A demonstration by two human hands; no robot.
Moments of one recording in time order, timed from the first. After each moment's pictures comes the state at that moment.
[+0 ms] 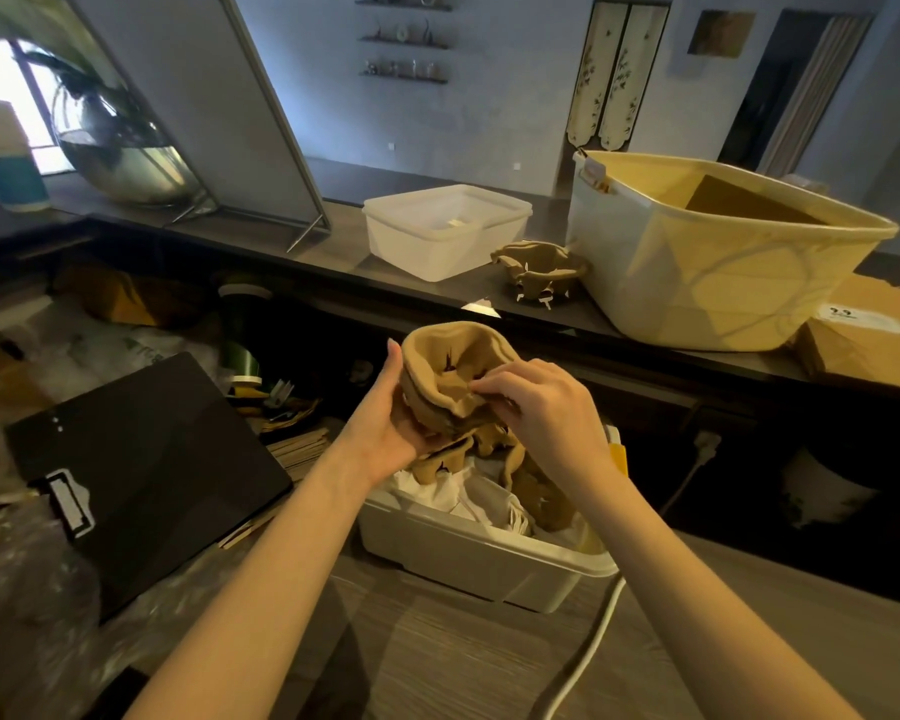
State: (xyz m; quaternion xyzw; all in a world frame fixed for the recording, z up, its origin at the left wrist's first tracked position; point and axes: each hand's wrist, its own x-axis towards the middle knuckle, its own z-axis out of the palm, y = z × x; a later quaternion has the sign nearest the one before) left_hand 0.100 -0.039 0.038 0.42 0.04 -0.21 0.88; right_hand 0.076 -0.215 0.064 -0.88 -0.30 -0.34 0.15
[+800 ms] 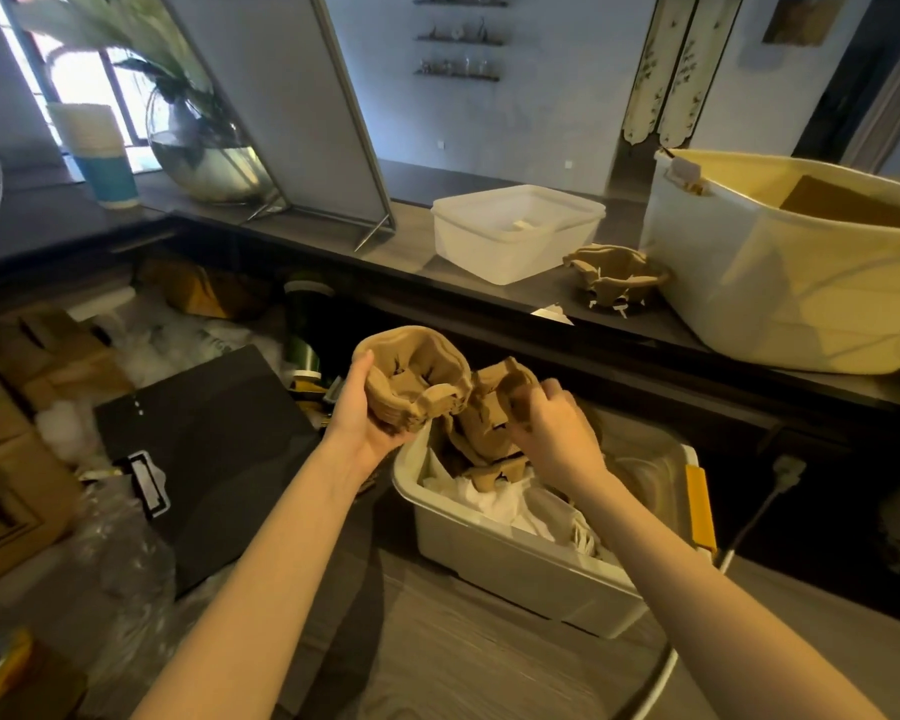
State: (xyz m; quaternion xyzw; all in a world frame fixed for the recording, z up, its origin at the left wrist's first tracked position) left_hand 0.107 0.031 0.032 0.43 0.19 -0.04 0.88; right_hand 0.133 -0.173 0.003 -0.98 -0.10 -0.10 0.15
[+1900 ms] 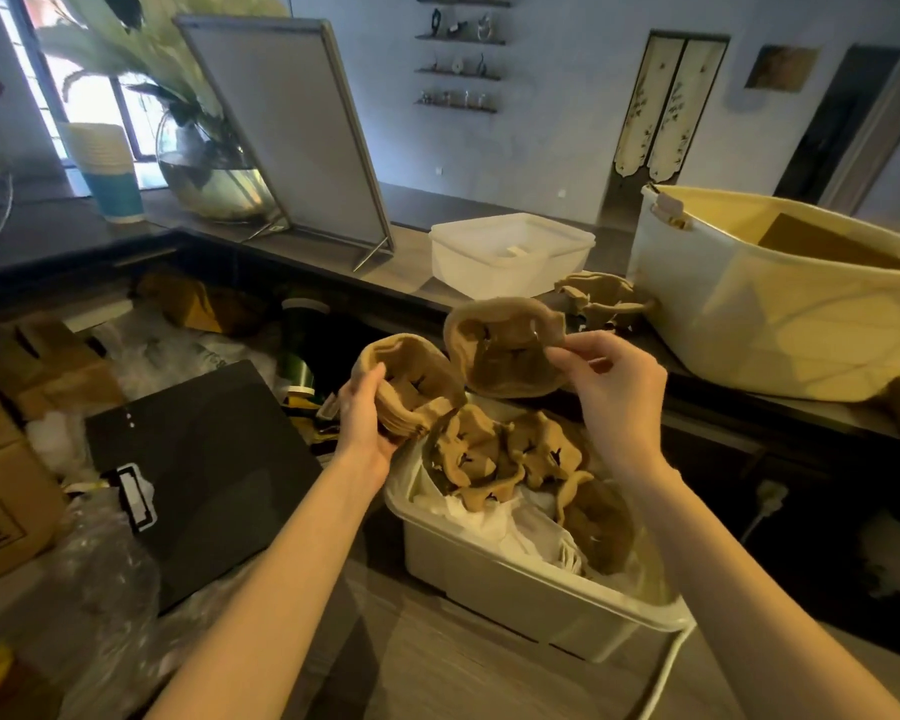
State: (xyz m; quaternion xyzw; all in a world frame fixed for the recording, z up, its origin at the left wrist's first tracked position) left_hand 0.113 0.023 0.031 0.42 0.19 0.05 0.88; right_hand 0.097 -0.183 0.095 -0.83 -0.08 -0.28 0.48
